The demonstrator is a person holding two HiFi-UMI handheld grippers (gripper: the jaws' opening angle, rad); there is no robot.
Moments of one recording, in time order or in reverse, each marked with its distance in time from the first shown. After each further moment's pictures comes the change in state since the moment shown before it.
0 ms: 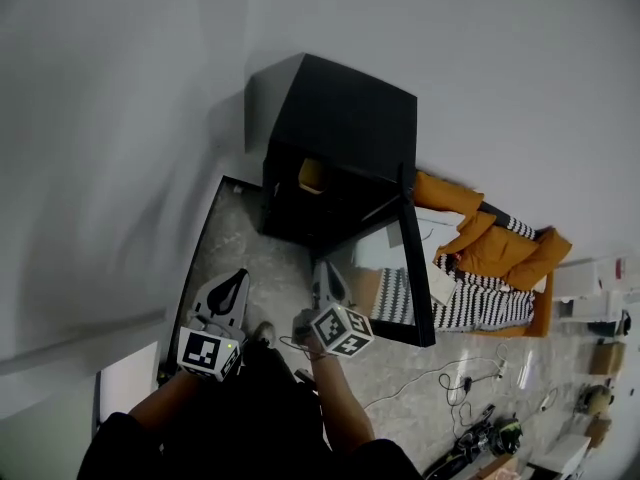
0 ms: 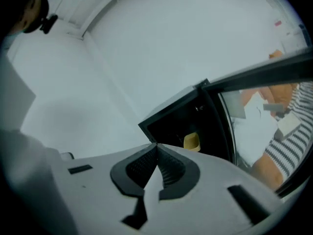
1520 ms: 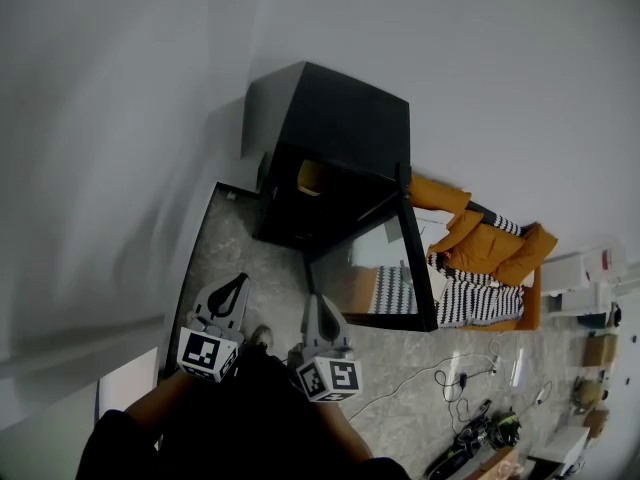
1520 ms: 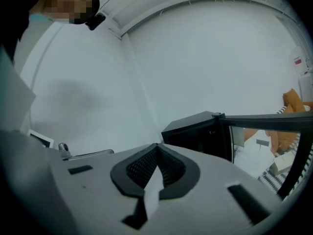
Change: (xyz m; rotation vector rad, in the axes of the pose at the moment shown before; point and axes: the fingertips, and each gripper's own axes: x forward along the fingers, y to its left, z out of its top) left arm -0.042 0.015 -0.012 -0.001 -0.030 -0.086; right arm -0.099 0.108 -0.003 -0.302 -0.152 0.046
